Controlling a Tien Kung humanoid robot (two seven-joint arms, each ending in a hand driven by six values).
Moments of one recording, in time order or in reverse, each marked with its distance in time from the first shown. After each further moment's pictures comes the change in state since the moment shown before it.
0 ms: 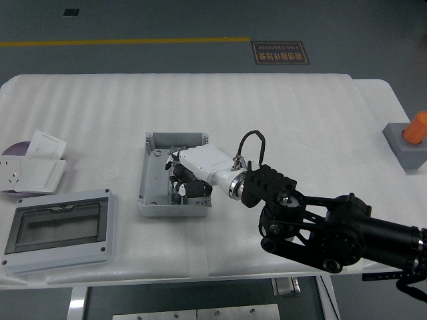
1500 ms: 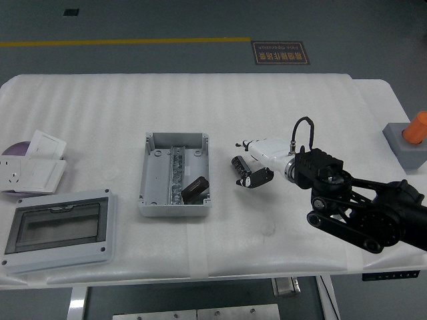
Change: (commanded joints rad) left arm -0.013 -0.002 0.012 -0.001 0.000 0.002 -0.007; right arm 0.012 -0.191 0.033 -0.090 0.007 0.196 -0.077
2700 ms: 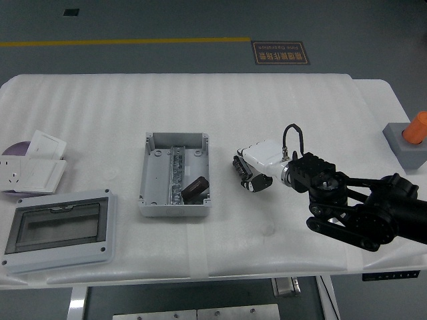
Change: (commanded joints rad) left arm -0.012 0.000 0.013 -0.003 0.005 0.001 -0.006; right arm 0.088 0.014 -0.210 -0.080 -0.044 -0.091 0.079
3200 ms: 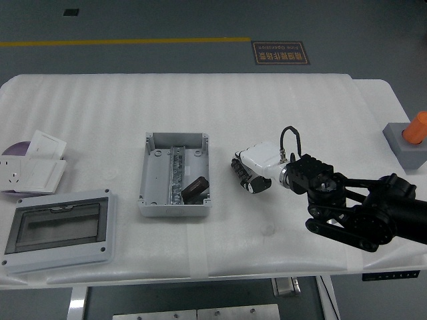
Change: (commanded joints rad) left arm -0.003 0.001 0.001 0.000 0.003 0.001 -0.002; right arm 0.005 0.004 -0.011 0.000 0.004 -0.009 0.008
